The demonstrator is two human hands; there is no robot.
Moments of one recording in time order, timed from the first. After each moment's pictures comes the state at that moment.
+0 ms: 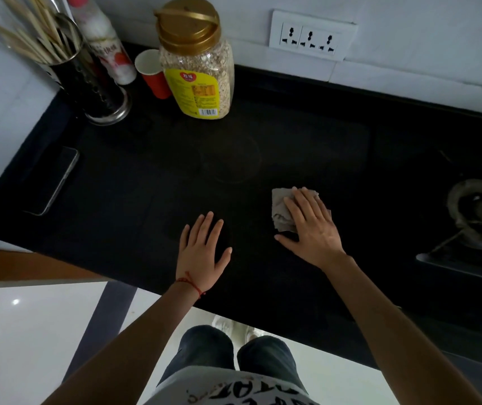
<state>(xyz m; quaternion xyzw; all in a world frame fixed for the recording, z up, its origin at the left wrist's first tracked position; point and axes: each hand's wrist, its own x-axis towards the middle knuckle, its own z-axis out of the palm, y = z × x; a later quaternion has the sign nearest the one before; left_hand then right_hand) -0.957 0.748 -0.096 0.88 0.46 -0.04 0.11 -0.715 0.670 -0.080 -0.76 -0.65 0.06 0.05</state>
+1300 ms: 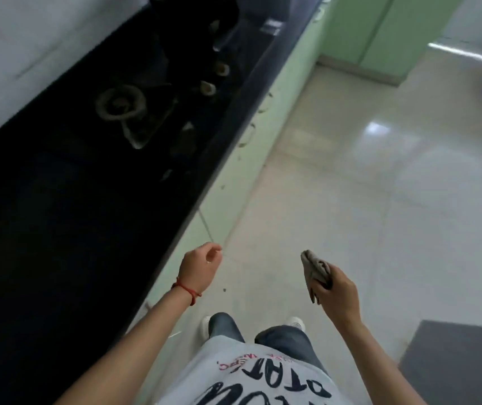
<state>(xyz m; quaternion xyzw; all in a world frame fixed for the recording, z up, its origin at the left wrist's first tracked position) -0.951 0.550 -0.056 0.89 -0.02 -0.23 0.39 -1.088 0.310 -0.084 -0.85 0.36 0.00 0.38</state>
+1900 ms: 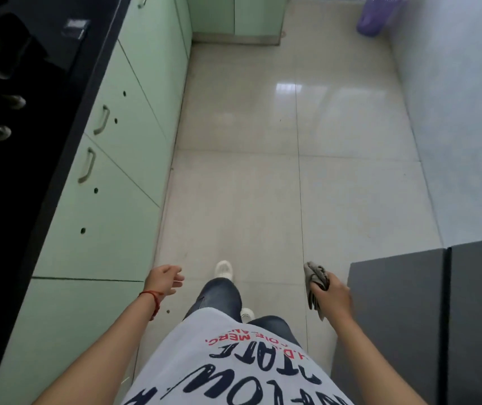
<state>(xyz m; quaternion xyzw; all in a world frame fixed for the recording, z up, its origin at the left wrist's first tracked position) -0.968 0.311 -0.127 0.81 0.13 -0.44 0.37 -1.228 0.077 -0.122 -0.71 0.59 0.06 0.37</state>
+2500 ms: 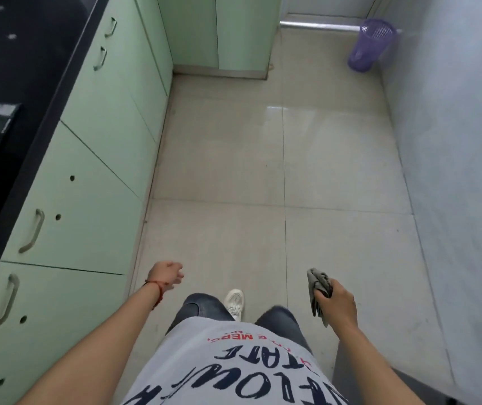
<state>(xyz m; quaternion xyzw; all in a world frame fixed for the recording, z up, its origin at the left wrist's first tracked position) -0.753 0.008 -0.135 0.82 0.11 -0.46 0.33 -1.041 -0.214 -0.116 -0.72 0.60 0.07 0.34</state>
